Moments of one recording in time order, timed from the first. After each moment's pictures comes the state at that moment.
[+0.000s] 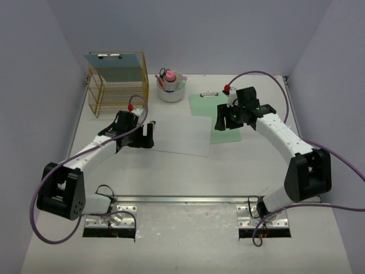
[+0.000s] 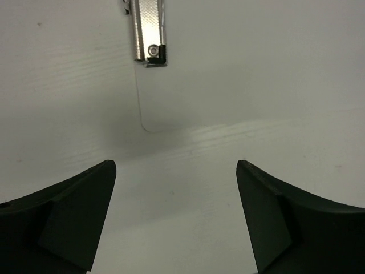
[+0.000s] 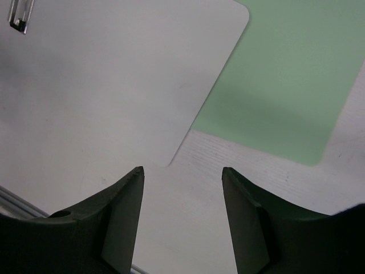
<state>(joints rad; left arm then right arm) -0.24 1.29 0.77 -0.38 0.14 -0.18 0.27 1.51 1.14 -0.52 -0.26 0.09</state>
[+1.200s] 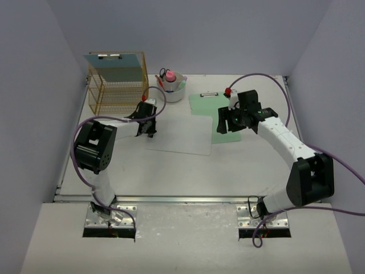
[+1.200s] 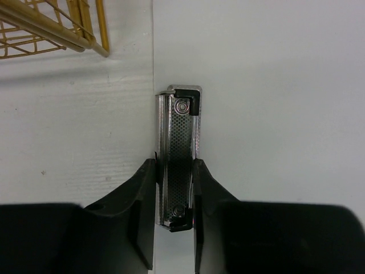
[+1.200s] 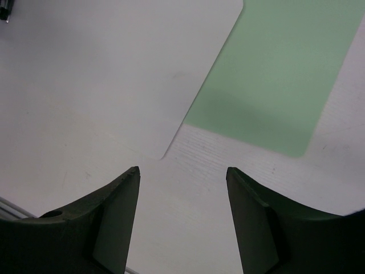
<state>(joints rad) -0.29 1.86 1.02 -0.05 -0.12 -0.23 0.27 1.47 1.08 -0.51 -0.22 0.04</state>
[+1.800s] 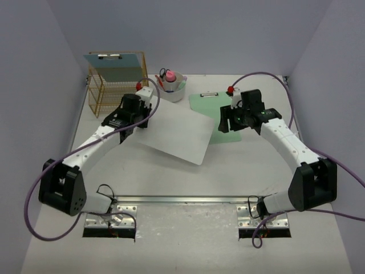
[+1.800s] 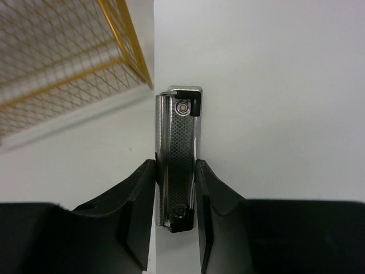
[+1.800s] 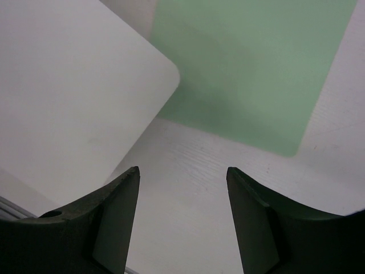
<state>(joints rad) -0.32 1.39 0.98 -0.27 -0.11 0.01 0.26 1.42 1.08 -0.52 -0.22 0.04</state>
